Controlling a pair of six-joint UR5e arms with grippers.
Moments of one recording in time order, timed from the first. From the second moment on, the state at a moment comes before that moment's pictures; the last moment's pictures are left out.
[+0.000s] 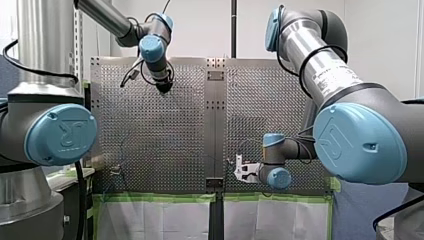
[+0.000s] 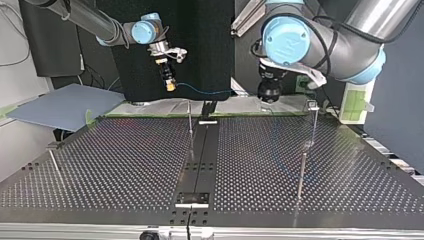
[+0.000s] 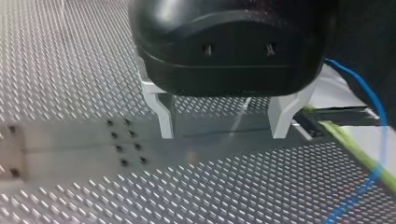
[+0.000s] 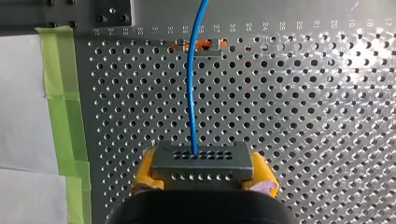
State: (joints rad) left arm -0.39 -1.55 -1.78 -3.31 -1.92 -1.25; right arm 2.05 -0.75 1.96 -1.10 1.44 1.61
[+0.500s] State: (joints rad) left arm -0.39 -1.59 -1.76 -3.19 -1.95 -1.13; right arm 2.04 -0.75 1.96 -1.09 1.45 1.61
